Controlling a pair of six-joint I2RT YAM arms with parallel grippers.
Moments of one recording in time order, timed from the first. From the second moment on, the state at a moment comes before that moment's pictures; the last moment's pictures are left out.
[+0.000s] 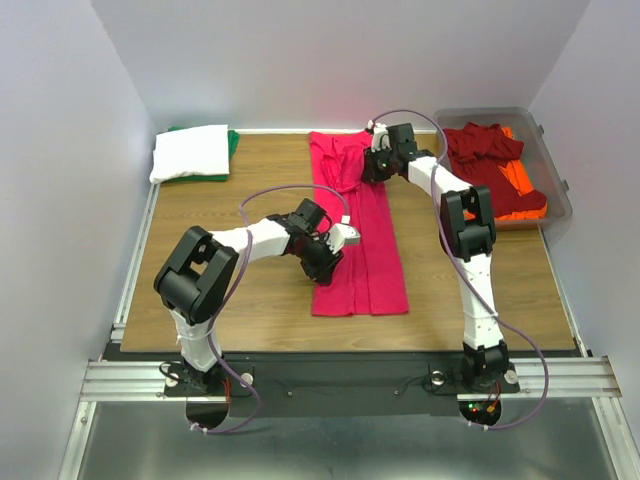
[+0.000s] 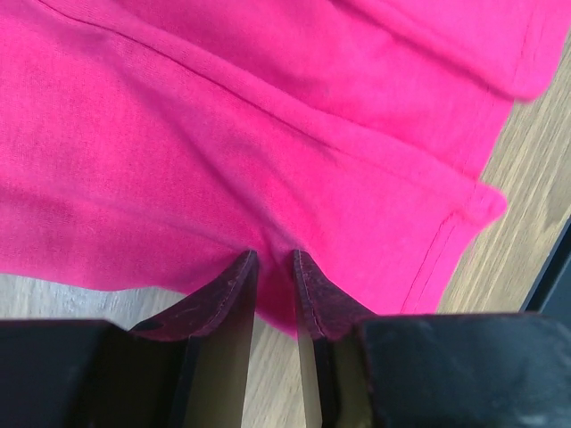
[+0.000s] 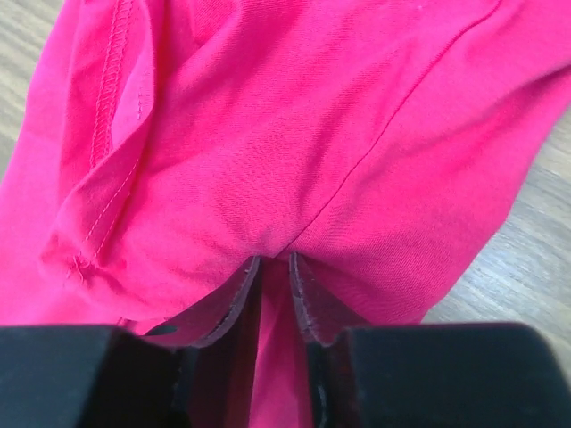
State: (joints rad) left arm -0.66 1.80 1.08 -0.42 0.52 0.34; right arm 0.25 2.46 2.04 -0.33 -0.35 -0.05
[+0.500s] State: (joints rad) left arm -0.56 1.61 1.13 -0.53 0.61 0.33; right arm 0.27 2.44 2.12 -0.31 -0.41 0.10
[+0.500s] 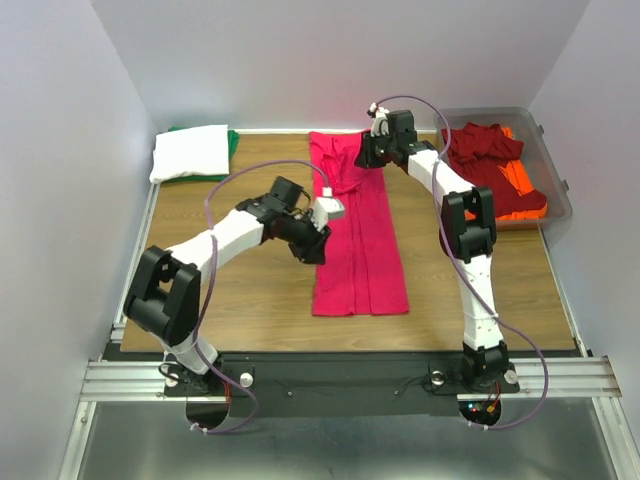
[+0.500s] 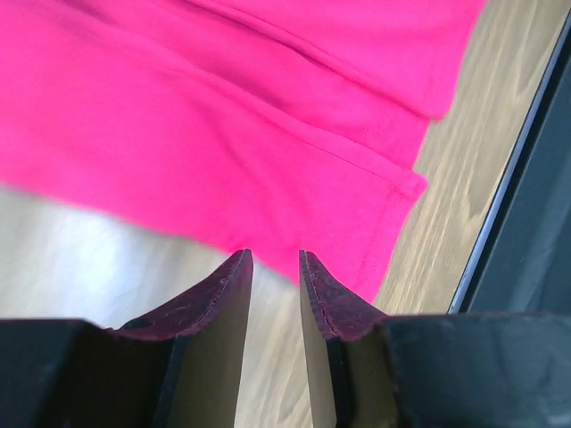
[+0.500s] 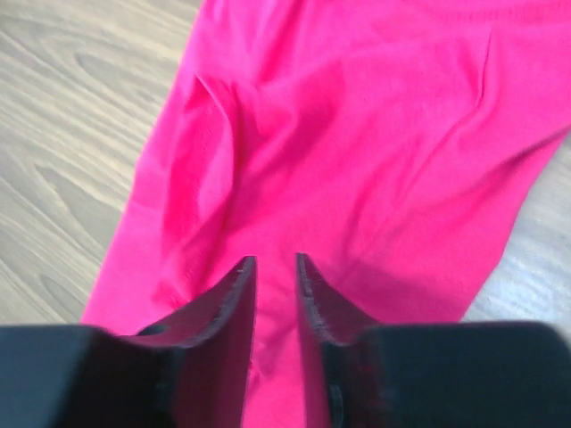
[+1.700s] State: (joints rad) left arm -0.29 1.60 1.19 -0.61 0.64 0.33; right arm 0.37 2.53 2.17 -0.25 -0.21 0.08
